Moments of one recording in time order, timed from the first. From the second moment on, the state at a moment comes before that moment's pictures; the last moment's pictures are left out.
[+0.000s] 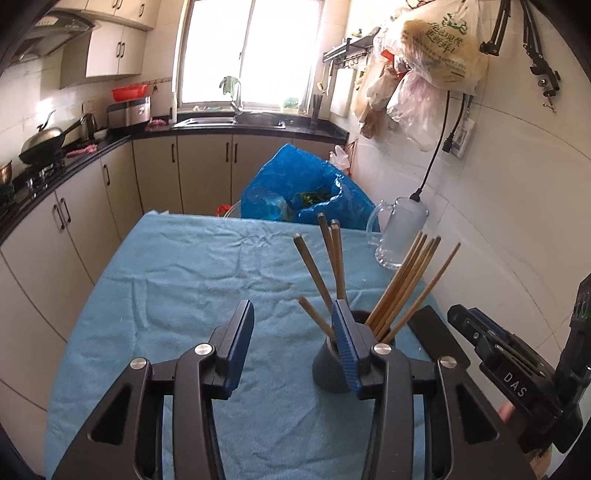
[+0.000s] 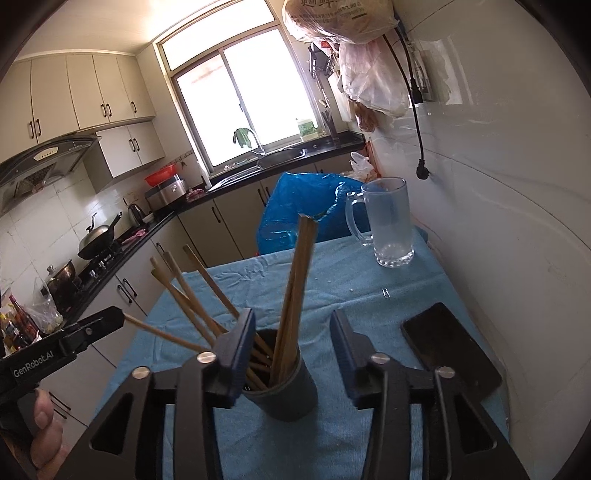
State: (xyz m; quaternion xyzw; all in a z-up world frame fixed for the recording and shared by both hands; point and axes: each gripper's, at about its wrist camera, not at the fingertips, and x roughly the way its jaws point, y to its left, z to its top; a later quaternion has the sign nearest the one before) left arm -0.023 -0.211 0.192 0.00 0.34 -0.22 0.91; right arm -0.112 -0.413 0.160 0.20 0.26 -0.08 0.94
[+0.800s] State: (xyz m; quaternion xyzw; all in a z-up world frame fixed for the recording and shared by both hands) left arm -0.069 -0.130 0.109 0.03 0.37 -0.12 0.92; right arm -0.155 -0.351 0.120 0.12 0.33 -0.15 0.92
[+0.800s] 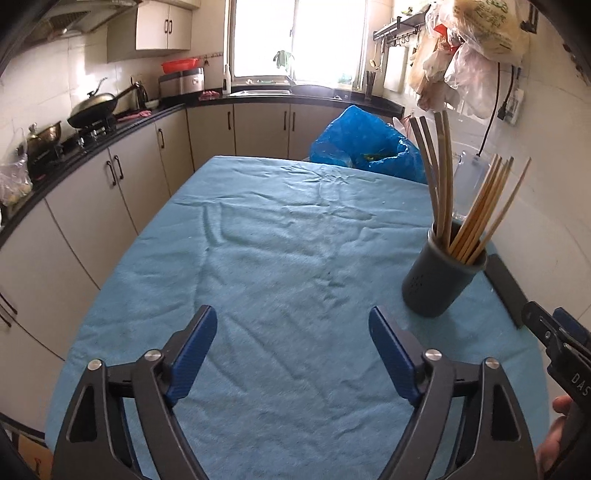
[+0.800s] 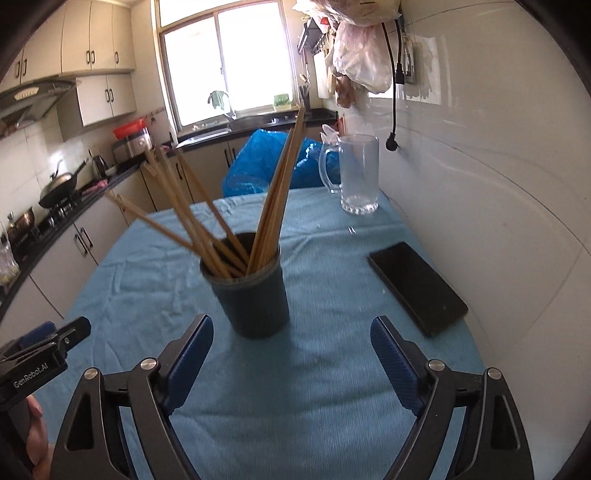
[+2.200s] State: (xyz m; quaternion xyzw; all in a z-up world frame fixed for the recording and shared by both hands) left arm -0.152 -0.119 0.081 0.11 0.34 -0.09 0.93; right arm -0.241 -0.307 0.098 0.10 0.30 -0.25 0.92
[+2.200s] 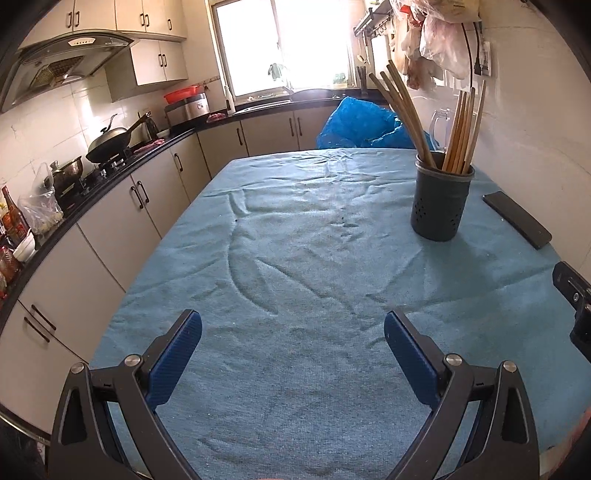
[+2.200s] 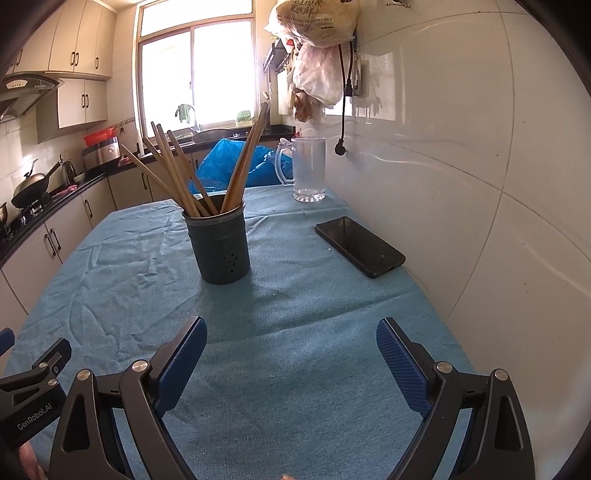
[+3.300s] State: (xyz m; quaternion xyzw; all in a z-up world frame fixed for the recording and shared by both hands) left arm -0.143 -0.117 0.068 0.11 0.36 -0.09 0.92; right arm -0.223 -0.301 0.083 0.08 0.33 -0.24 0.91
